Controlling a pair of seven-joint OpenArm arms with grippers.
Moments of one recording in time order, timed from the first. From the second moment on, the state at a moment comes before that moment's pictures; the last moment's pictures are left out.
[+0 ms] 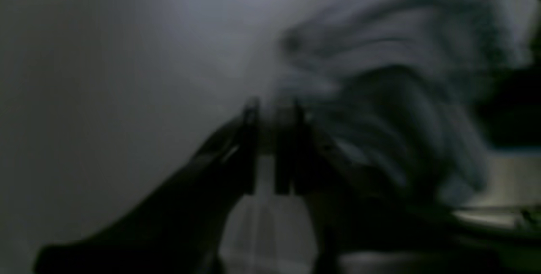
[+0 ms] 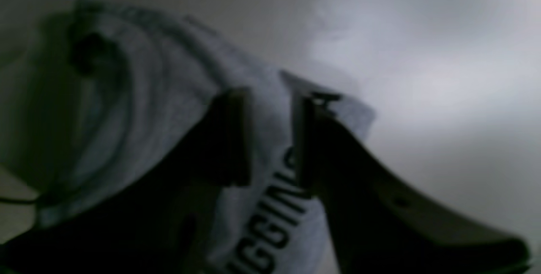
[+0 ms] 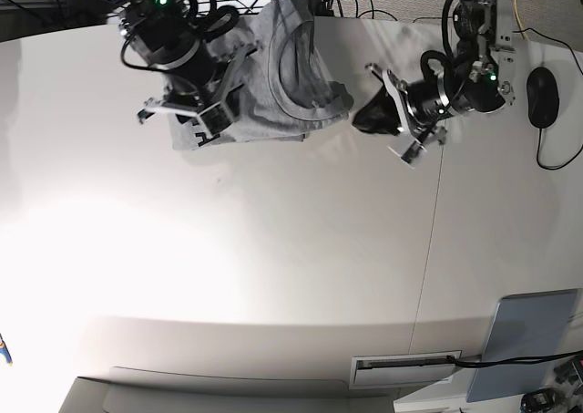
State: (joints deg) left arm 13.6 -14.6 -2.6 107.0 -43.6 -38.6 60.2; right arm -24.9 10.0 -9.6 132.7 -3.3 17.1 -58.5
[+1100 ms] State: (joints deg) left arm 16.1 -14.6 25.5 96.8 -23.6 -35.4 44.4; right arm -1.8 10.0 3.3 93.7 -1.4 20.5 -59.7
